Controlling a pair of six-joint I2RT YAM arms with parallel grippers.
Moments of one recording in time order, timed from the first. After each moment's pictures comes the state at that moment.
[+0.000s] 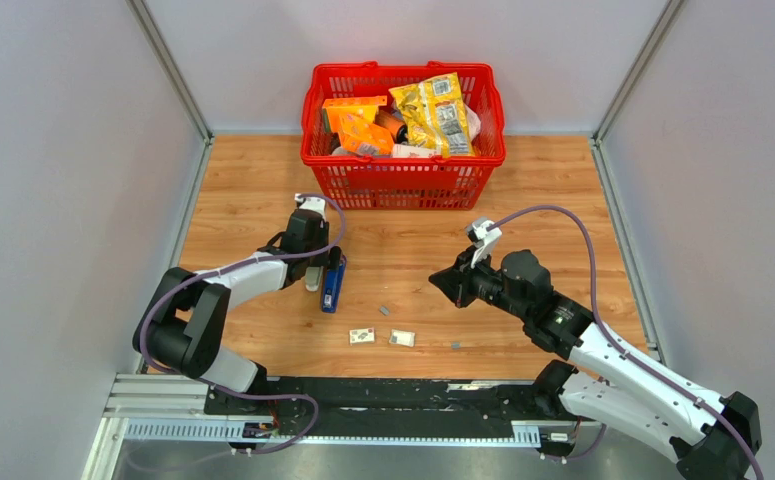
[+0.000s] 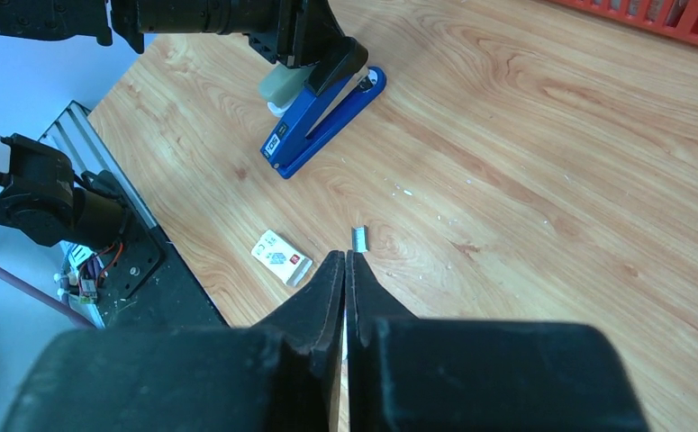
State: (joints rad) left arm -0.40 1.48 0.68 0.04 -0.22 -0.24; right arm 0.79 0.77 0.57 -0.08 -0.13 0.38
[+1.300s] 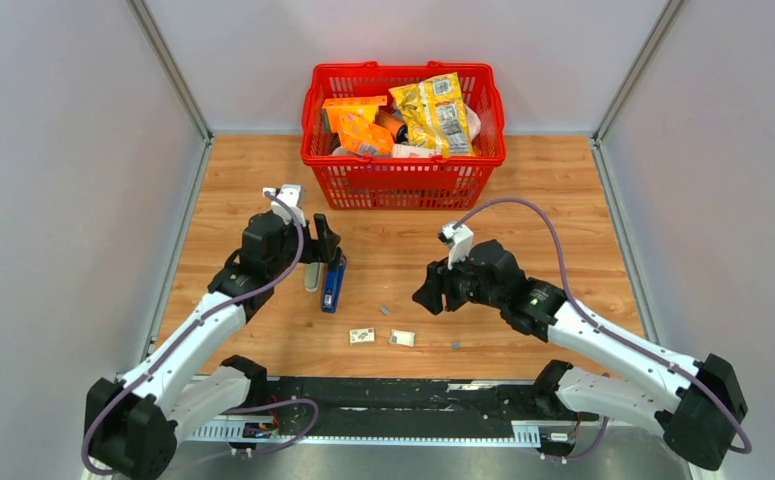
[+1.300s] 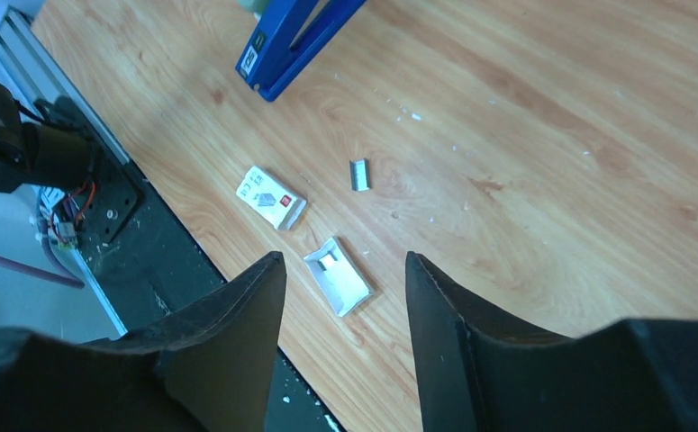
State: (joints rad) left arm -0.40 1.00 0.64 -0.08 -0.03 -0.28; right arm 0.81 0.94 0.65 -0.20 -0.16 0.39
